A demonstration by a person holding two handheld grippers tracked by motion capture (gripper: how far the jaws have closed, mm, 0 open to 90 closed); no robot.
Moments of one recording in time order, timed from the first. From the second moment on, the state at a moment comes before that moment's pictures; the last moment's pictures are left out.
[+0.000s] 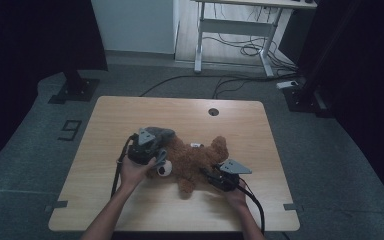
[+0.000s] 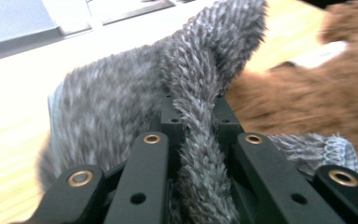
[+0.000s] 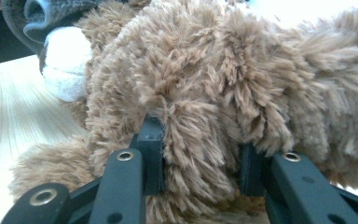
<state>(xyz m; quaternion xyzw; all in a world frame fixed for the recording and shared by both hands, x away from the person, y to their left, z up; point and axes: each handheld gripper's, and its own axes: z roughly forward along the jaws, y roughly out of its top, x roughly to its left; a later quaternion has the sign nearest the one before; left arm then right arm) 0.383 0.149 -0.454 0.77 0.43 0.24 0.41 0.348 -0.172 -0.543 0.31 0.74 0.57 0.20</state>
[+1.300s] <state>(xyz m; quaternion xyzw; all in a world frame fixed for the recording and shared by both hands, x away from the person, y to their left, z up) 0.398 0.102 -0.465 0.80 0.42 0.18 0.39 0.343 -0.178 -0.534 0.33 0.73 0.57 0.19</state>
